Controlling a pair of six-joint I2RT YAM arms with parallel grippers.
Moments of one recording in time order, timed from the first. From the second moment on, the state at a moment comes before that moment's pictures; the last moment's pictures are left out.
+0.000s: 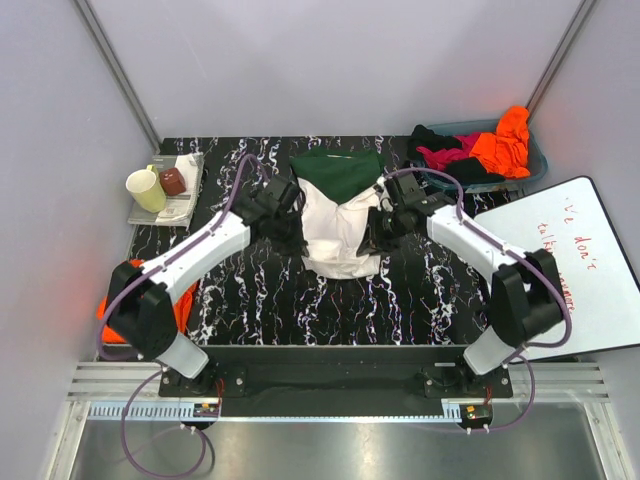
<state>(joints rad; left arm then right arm) -0.63 1.50 1.24 -0.80 0.09 -0.76 0.47 1.57 1.16 -0.62 -0.43 0.56</state>
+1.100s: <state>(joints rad) -0.39 1.91 1.62 -0.84 0.37 -0.48 0.31 2.06 1.75 -0.65 -0.30 0.41</state>
